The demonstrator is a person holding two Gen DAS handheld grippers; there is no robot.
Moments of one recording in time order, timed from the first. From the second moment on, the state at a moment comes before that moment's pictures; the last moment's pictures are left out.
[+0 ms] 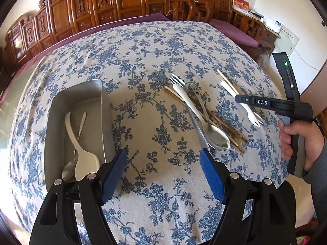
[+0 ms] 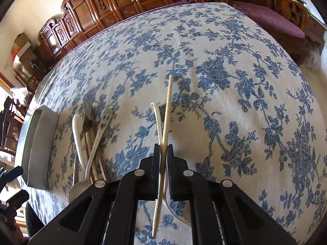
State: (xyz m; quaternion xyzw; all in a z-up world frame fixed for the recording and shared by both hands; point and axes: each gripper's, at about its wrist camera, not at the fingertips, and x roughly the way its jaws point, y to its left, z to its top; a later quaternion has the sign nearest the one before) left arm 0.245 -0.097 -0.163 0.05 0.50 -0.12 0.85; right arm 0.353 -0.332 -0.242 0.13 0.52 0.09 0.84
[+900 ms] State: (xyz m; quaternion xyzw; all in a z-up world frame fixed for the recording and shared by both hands) left arm 0.253 -0.114 -0.172 0.06 0.51 -0.12 0.85; right arm 0.366 -0.326 -0.239 0.11 0.52 0.09 0.84
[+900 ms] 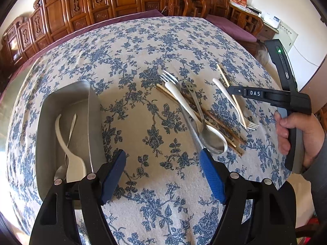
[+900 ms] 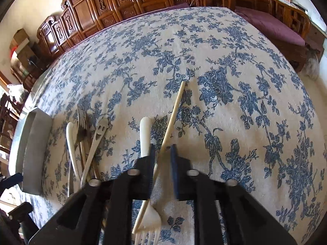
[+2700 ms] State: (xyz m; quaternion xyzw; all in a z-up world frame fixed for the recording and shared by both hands) left arm 0.258 -0.127 -0.169 0.00 0.52 -0.15 0.84; right arm 0.294 -0.308 -0.177 0.13 0.47 0.17 0.86
